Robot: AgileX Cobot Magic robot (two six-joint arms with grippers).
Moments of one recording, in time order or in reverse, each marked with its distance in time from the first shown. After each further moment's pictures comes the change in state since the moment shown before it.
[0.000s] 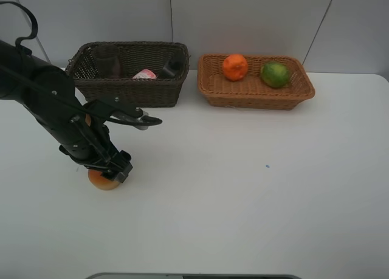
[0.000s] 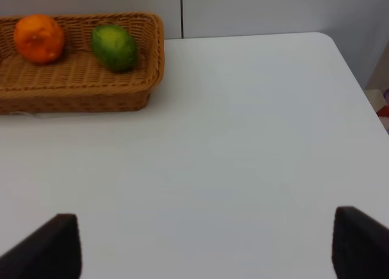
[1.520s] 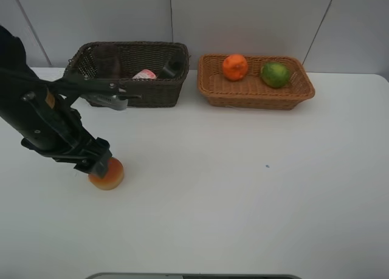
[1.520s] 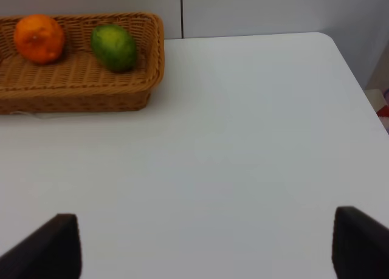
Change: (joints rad) left arm 0.000 -0.257 0.007 0.001 0.263 -0.119; right arm 0.000 0.000 0.000 0.000 0.000 0.000
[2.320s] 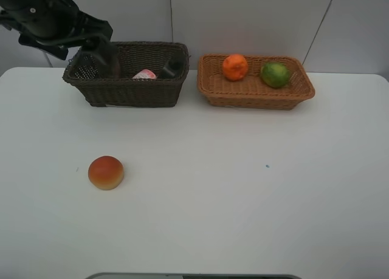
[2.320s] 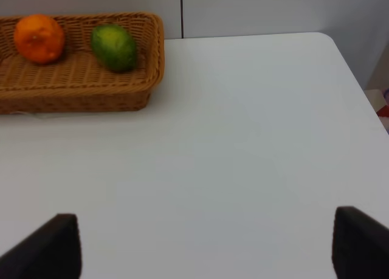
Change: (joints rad) left arm 0.174 0.070 -0.467 0.035 0.053 -0.029; right arm 0.000 0.000 0.000 0.000 0.000 0.000
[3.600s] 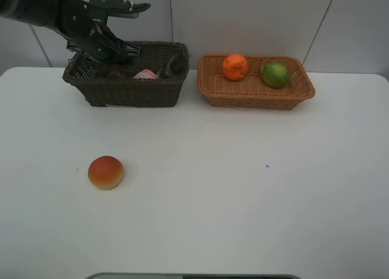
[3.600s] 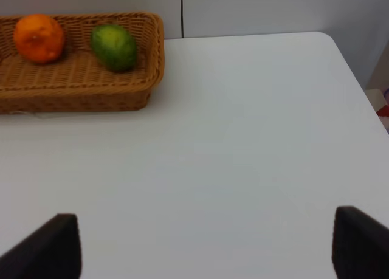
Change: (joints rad) left arm 0.086 0.510 -0.183 0.124 -0.535 -0.088; right arm 0.000 0.000 0.000 0.000 0.000 0.000
